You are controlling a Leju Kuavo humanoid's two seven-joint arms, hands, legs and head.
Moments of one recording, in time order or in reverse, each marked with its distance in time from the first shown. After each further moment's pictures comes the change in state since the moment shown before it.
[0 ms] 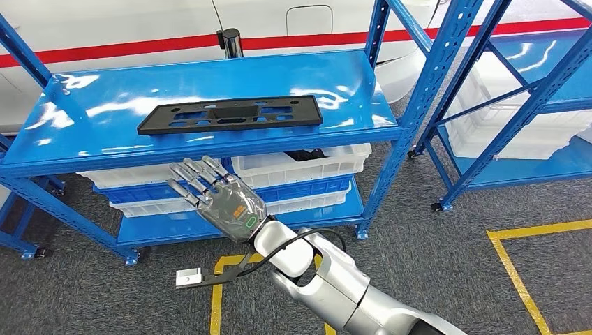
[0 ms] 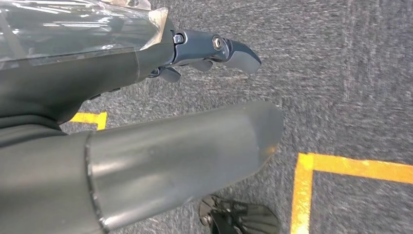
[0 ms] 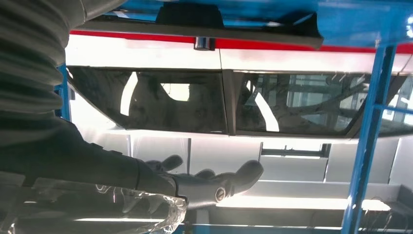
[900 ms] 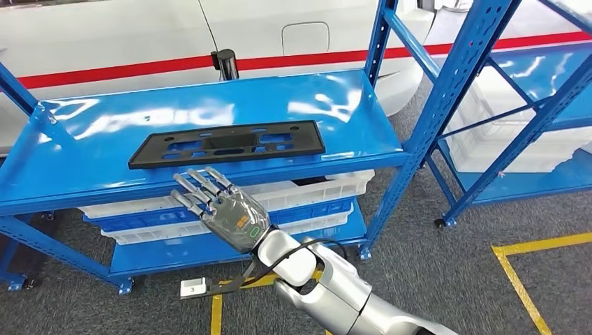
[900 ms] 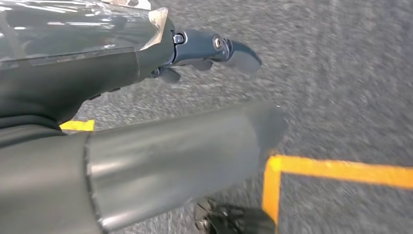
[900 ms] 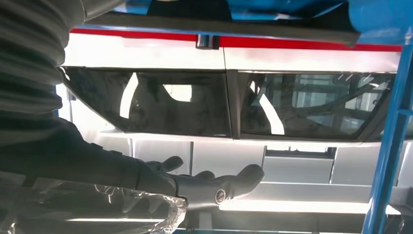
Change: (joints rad) left arm 0.009 -0.029 0.001 0.003 0.002 0.076 0.010; right arm 0.033 -0.015 -0.001 0.007 0.002 -0.037 -0.010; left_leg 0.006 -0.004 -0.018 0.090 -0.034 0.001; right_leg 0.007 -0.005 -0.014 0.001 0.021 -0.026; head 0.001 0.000
